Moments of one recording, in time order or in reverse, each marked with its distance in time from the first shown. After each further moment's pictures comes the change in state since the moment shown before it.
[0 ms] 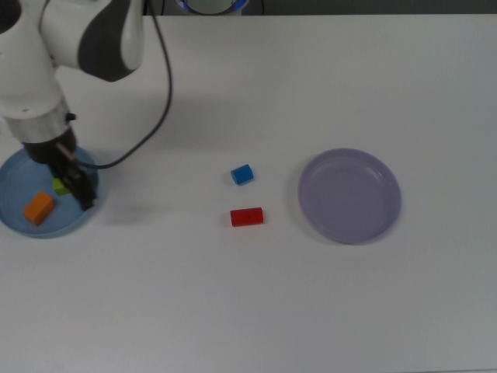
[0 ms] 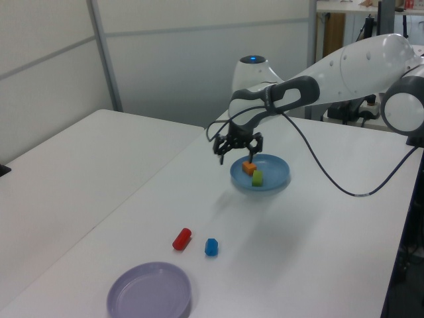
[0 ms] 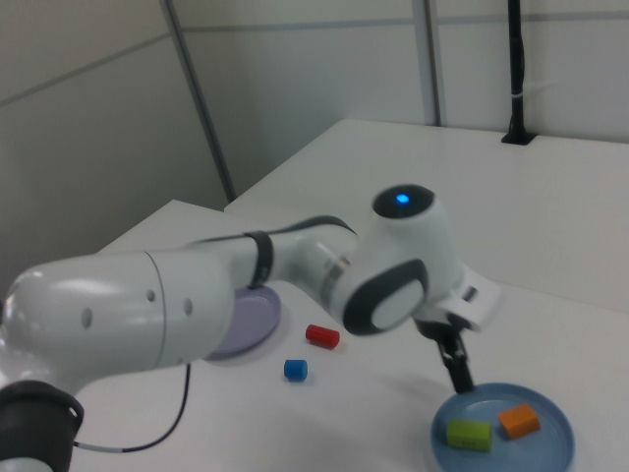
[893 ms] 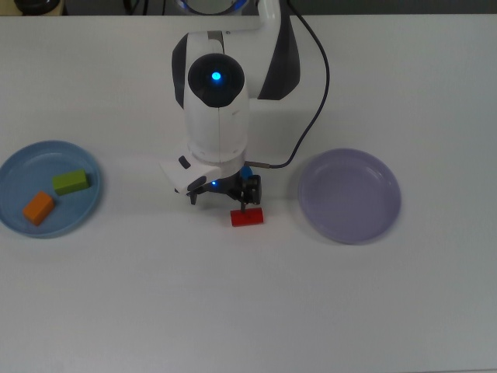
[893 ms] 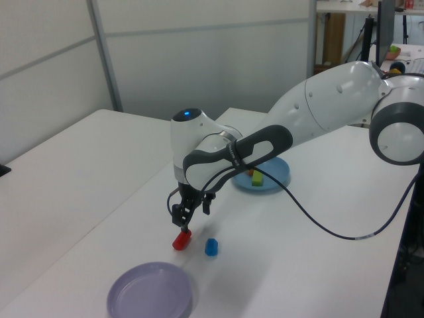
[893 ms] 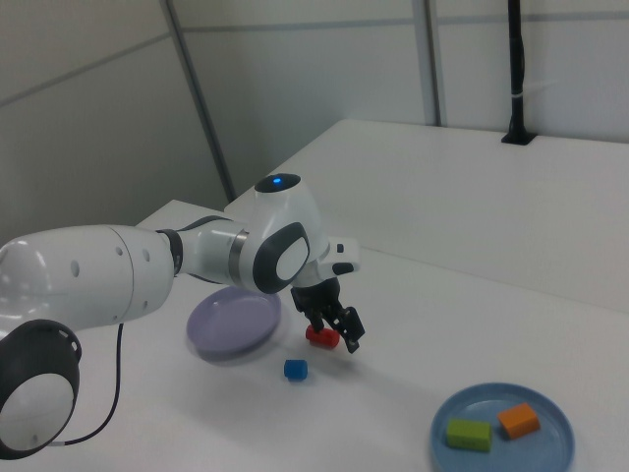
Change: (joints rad) arm 0.331 0.065 0.012 -0.011 -0.113 -0.043 -0.284
